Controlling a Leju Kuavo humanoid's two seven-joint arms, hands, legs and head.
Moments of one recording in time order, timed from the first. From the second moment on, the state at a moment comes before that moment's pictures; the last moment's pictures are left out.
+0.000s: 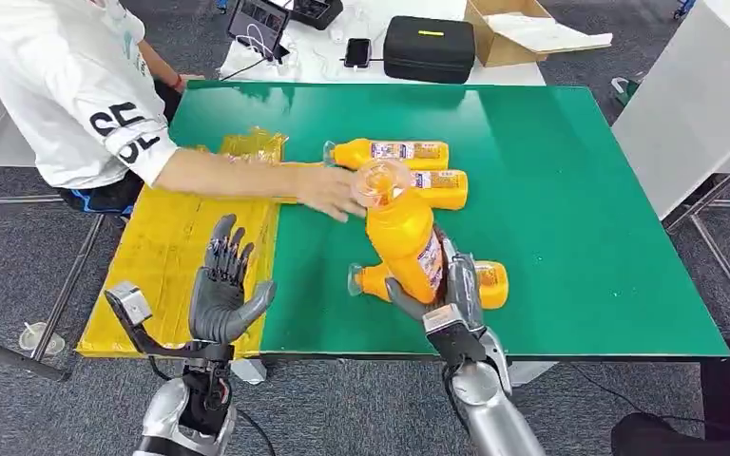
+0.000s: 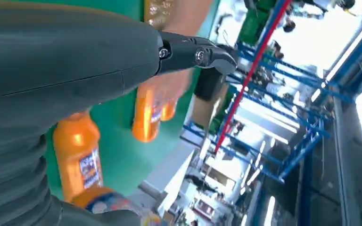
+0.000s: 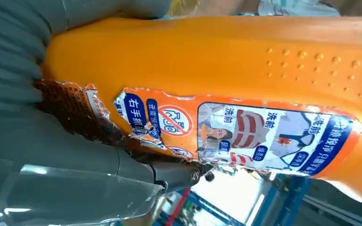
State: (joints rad) left arm -0.08 -0.28 -0.22 -1.26 0.30 -0.28 -0.58; right arm -0.14 0.11 0.26 -1.29 0.34 -0.32 -0.66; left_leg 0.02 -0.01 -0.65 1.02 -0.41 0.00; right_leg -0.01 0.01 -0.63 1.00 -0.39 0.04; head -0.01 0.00
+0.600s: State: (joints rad) left arm -0.09 -0.28 -0.26 -1.22 0.22 -0.28 -0.58; right arm -0.21 0.19 0.36 -1.14 0.42 -0.26 -0.62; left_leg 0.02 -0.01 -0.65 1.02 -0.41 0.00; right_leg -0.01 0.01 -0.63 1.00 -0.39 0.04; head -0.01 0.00
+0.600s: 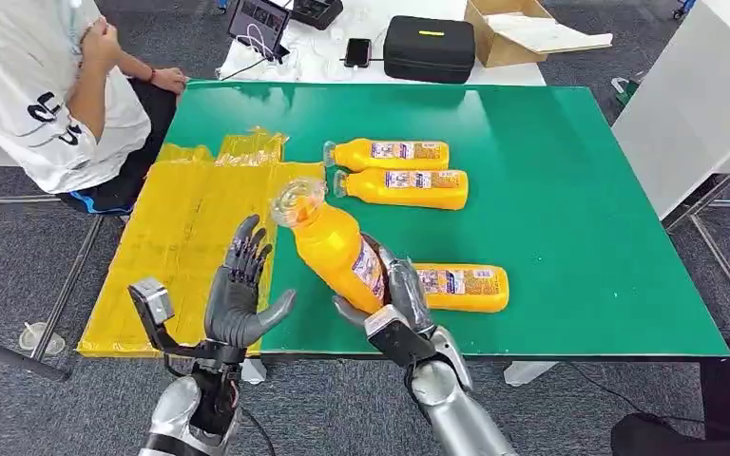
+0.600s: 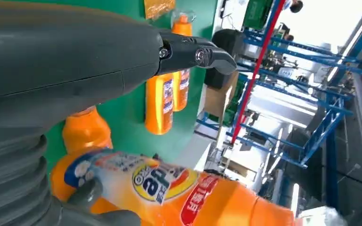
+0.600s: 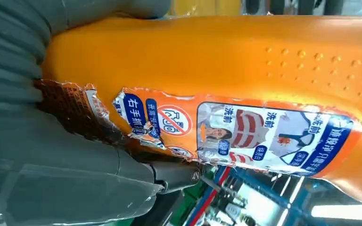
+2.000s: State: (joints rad) left arm -0.17 -0.26 -0.28 -1.02 0.27 -0.41 -0.51; right arm -0.35 0.29 0.51 -0.70 0.65 -0.49 -0.53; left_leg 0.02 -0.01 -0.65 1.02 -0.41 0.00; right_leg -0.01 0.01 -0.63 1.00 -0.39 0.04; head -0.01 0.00
